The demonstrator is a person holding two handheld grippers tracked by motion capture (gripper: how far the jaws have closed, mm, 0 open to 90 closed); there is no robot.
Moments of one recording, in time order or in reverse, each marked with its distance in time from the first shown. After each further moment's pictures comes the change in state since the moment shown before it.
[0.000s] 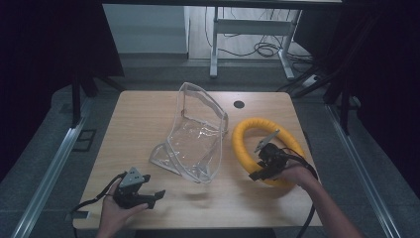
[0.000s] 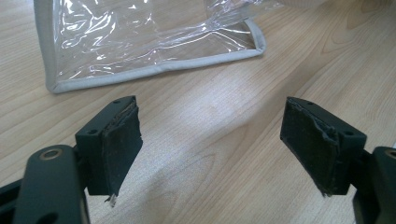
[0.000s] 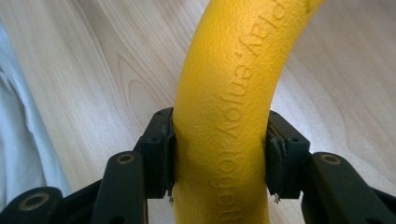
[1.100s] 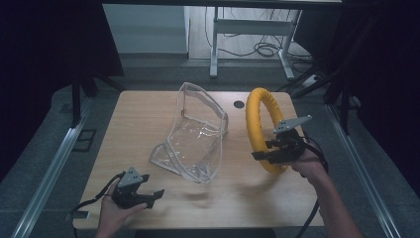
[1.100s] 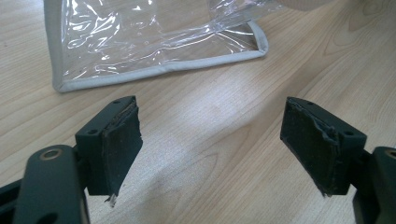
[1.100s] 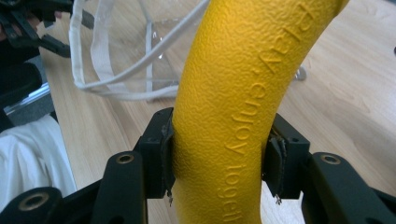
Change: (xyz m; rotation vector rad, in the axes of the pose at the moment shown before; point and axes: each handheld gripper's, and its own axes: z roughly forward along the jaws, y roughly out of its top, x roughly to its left) left arm 0.002 -0.001 -0.003 -0.006 0.007 -0.002; right arm 0.007 0.008 -0.071 -0.388 -0.034 0.001
